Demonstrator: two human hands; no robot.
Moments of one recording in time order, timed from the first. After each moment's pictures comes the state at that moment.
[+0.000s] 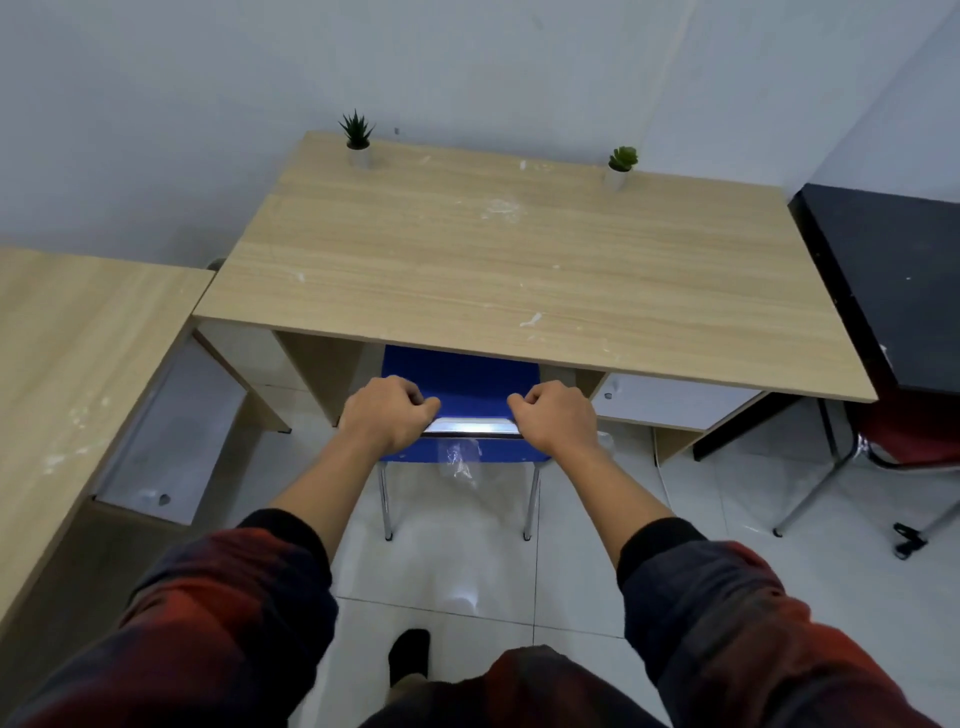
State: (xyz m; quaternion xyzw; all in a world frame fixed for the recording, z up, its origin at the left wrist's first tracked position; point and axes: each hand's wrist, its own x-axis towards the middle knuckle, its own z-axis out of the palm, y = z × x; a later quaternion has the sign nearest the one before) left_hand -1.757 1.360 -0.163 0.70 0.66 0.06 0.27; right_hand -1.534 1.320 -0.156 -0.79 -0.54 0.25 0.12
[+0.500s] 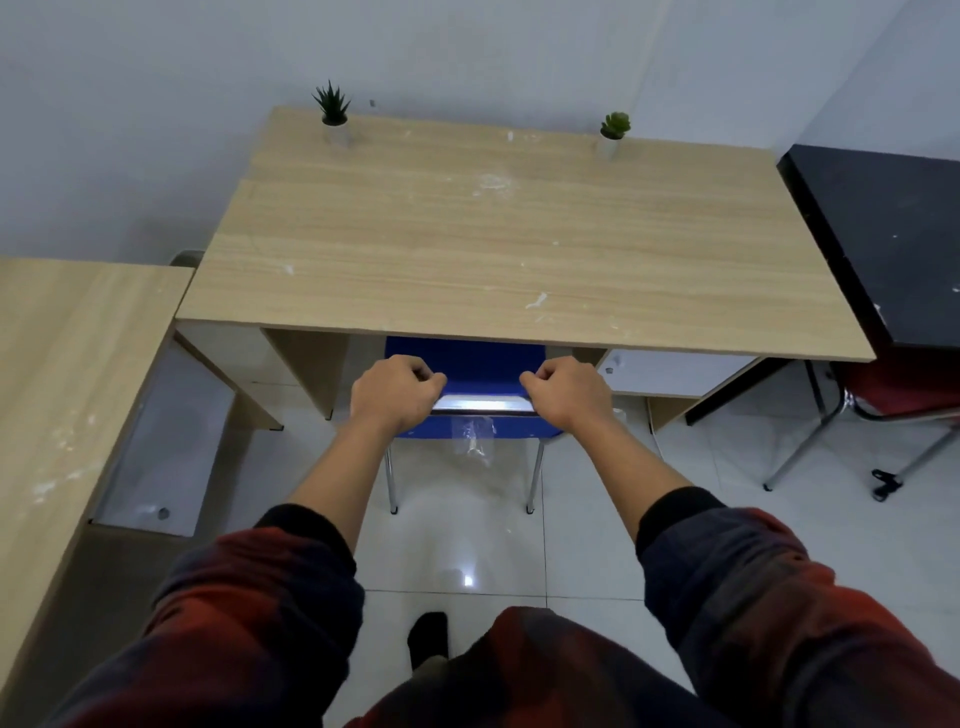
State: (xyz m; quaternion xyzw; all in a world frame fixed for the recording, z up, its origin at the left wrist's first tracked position) left_hand -1.769 1.390 -0.166 0.69 0.66 0.10 0.28; right_hand -1.550 1.340 -0.156 -0.81 -0.51 0.25 0.13
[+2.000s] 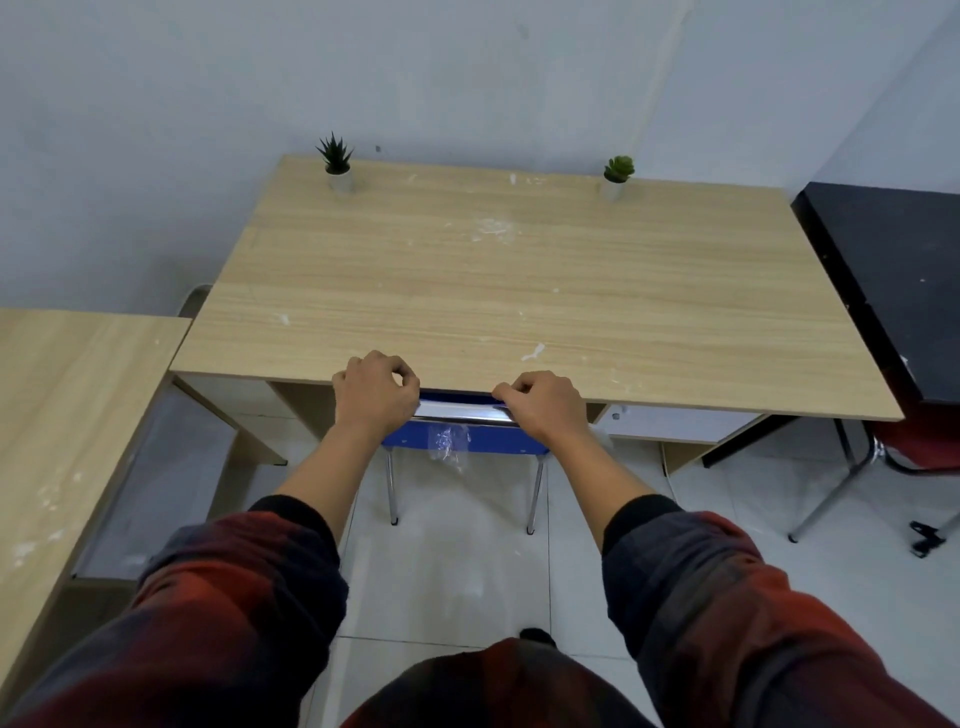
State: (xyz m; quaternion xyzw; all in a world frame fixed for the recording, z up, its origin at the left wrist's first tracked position) left_hand -1.749 1.466 -0.163 0.69 0.68 0.14 0.20; right_hand -1.535 1.414 -0.161 -0.77 -0.52 0.31 0.19
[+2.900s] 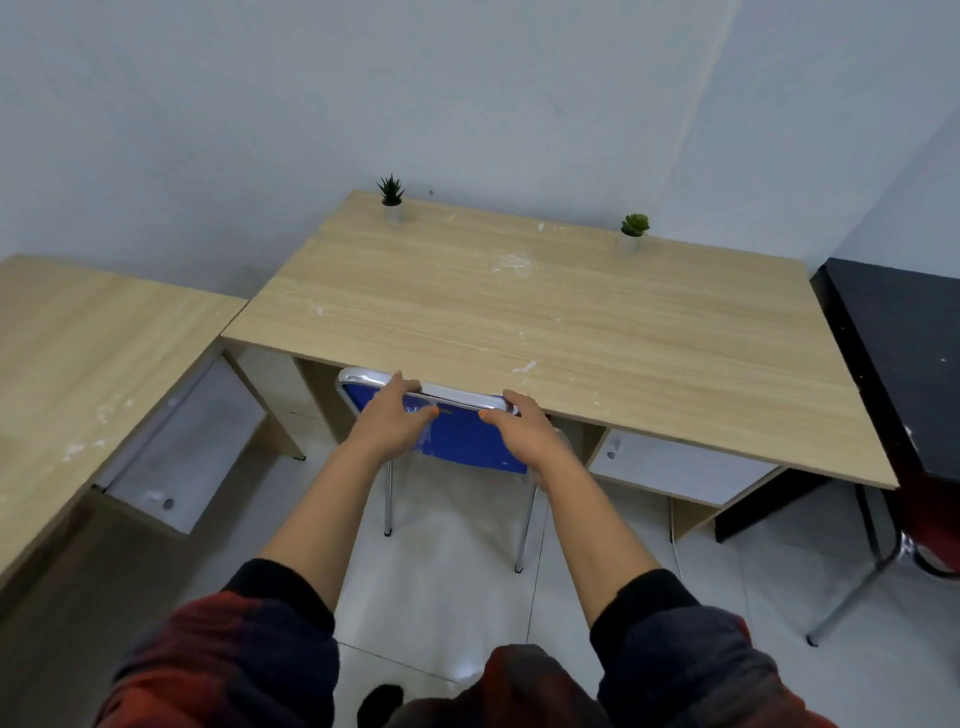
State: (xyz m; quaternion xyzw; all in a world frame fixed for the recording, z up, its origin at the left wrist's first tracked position) left_hand -1.700 1.354 -0.137 0.58 0.69 0.20 0.38; right_hand -1.505 1.345 -0.144 -0.66 -0.46 0.52 0.28
